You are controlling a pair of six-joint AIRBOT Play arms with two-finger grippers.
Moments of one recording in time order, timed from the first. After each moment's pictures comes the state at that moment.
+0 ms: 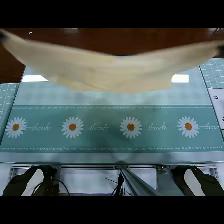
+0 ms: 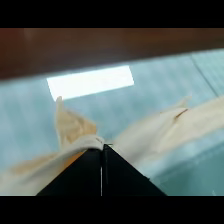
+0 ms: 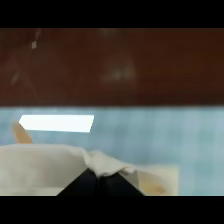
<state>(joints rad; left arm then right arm) 0.34 -0.81 1.54 0.68 -1.27 -1.13 -0.37 -0.76 1.33 -0.77 1.10 1.19</state>
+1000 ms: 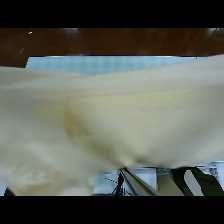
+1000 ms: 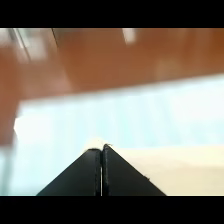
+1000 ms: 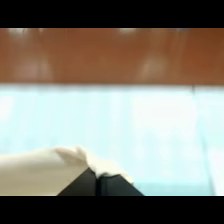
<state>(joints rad) 0.34 -0.70 1.96 1.18 -1.74 -1.39 -0.32 -0.74 1.90 -1.27 1.72 1.50</state>
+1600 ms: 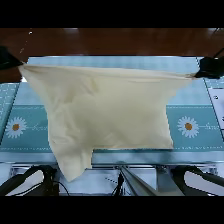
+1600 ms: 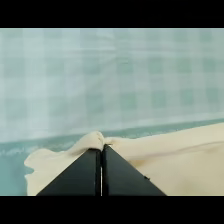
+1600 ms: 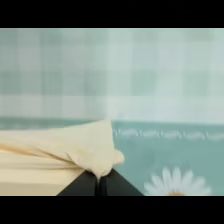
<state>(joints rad) 0.25 -1.16 1.51 1.10 -1.40 -1.36 -0.20 -1.33 1.57 -1.34 1.48 1.48</state>
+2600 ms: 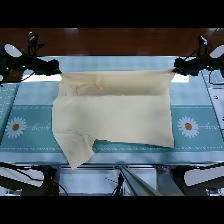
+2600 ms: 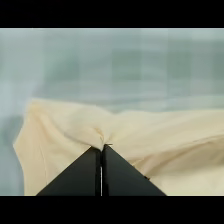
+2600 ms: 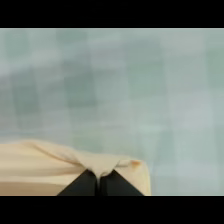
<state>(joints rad) 0.13 -1.68 1.55 1.07 -1.11 -1.32 -0.20 -1.69 1.56 -1.16 1.05 1.48</state>
